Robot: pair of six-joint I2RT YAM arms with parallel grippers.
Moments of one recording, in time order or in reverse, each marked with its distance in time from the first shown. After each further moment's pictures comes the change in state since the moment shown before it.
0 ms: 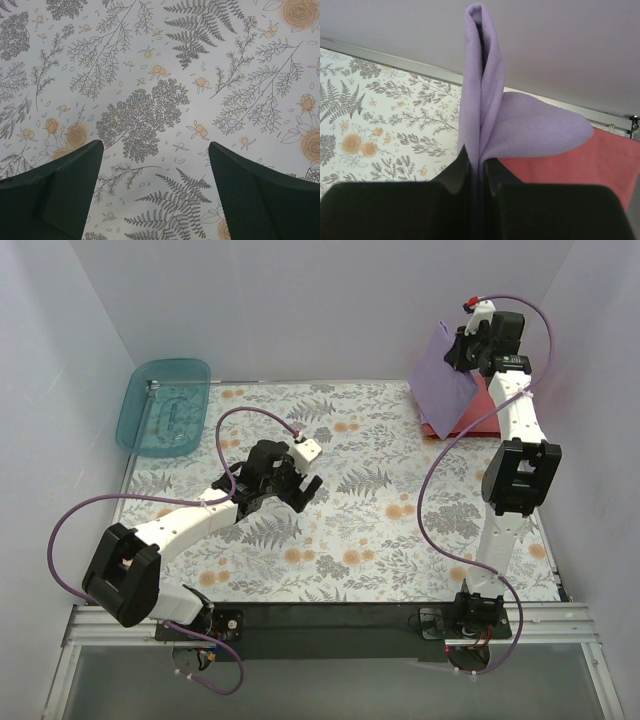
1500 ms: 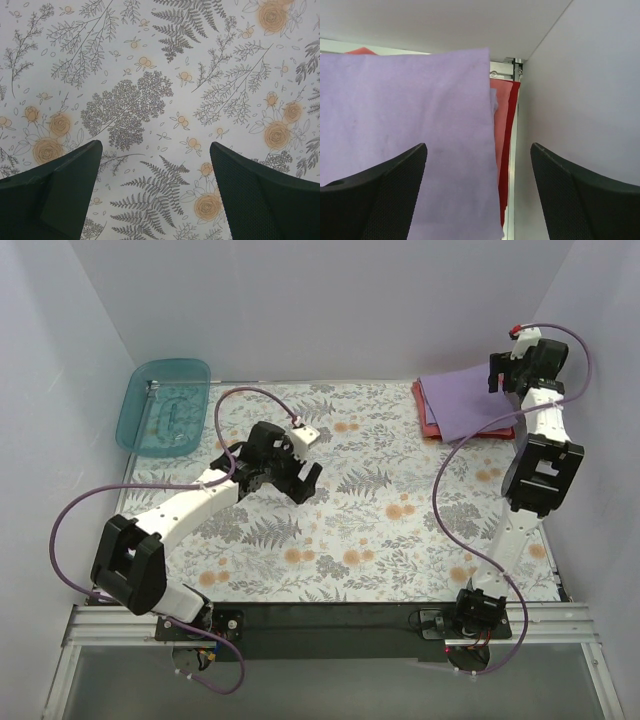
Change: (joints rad) left arm 0.044 0.071 0.185 -0.237 0.096 -0.057; right arm -0.223 0.098 -0.113 0.173 0.124 -0.190
